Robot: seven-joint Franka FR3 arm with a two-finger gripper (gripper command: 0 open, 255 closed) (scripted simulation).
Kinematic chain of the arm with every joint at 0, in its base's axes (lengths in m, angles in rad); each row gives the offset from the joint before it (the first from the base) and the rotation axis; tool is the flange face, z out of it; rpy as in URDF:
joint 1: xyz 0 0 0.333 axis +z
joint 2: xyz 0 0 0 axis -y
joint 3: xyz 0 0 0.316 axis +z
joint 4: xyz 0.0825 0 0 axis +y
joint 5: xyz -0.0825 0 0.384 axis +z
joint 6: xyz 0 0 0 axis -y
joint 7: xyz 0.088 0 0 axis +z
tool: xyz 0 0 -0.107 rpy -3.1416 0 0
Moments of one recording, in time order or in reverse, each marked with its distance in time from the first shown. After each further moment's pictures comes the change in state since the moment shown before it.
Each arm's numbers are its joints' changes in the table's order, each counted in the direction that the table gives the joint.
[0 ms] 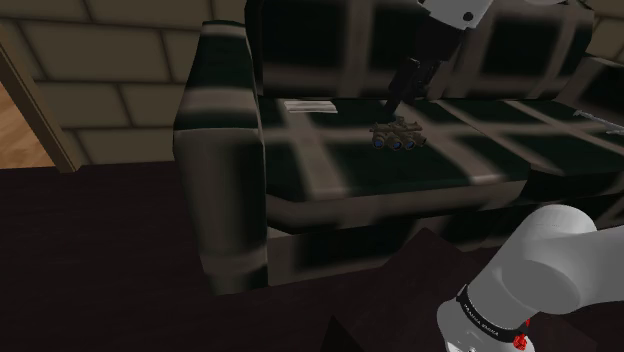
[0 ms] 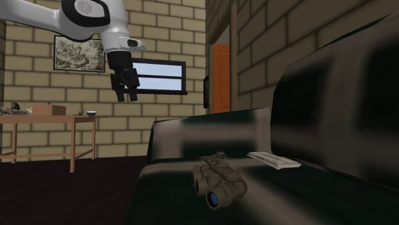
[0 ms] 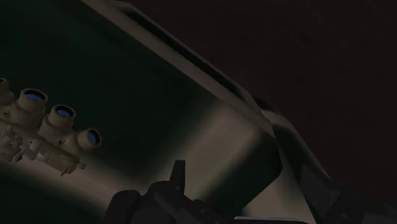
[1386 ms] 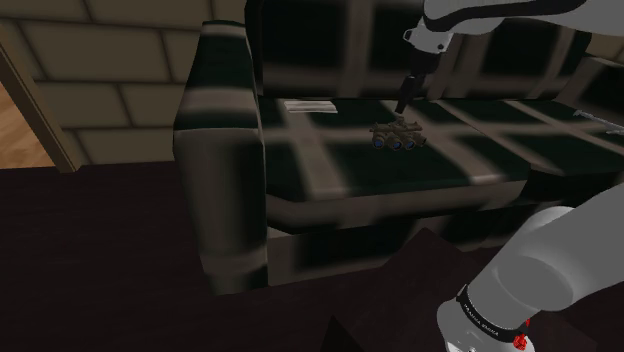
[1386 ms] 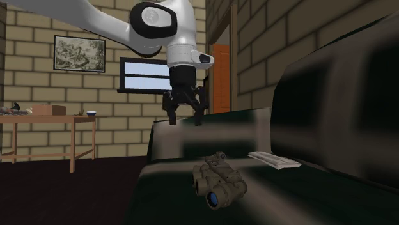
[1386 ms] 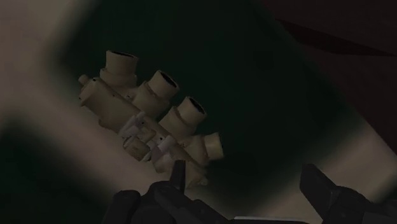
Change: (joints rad) arm -0.070 -0.443 -0.327 -0.187 -0.158 0.113 0.487
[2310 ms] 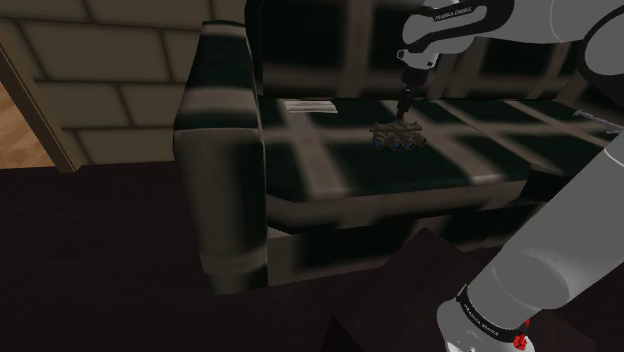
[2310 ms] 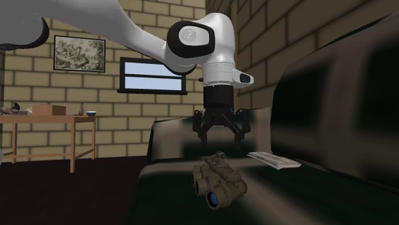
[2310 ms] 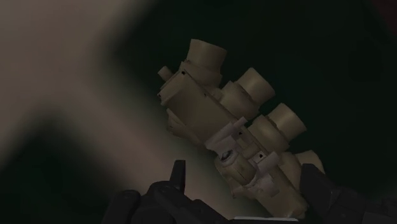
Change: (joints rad) arm -0.039 -0.291 -0.112 -0.153 0.023 0.086 0.220
